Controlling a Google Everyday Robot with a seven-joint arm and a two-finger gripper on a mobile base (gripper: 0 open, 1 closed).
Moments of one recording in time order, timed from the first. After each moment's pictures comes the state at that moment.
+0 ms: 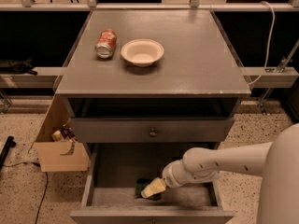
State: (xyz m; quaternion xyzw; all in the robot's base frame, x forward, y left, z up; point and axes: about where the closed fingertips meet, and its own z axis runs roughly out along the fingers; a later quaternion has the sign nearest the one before) arm 0.482 -0.035 0.416 -0.35 0.89 0.24 0.18
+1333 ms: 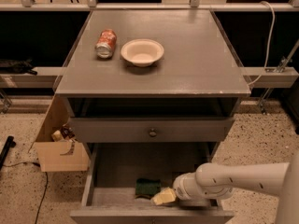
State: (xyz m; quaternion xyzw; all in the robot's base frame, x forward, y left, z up) arm 0.459 -0.074 0.378 -0.29 0.90 0.24 0.19
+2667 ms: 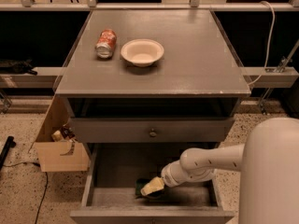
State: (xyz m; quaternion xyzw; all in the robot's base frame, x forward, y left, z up) arm 0.500 -0.035 0.368 -0.32 0.90 0.24 0.17
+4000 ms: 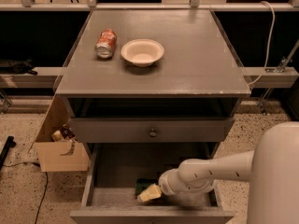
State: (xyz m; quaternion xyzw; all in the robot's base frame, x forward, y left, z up) arm 0.478 -0.021 0.369 -0.32 0.89 0.24 0.19
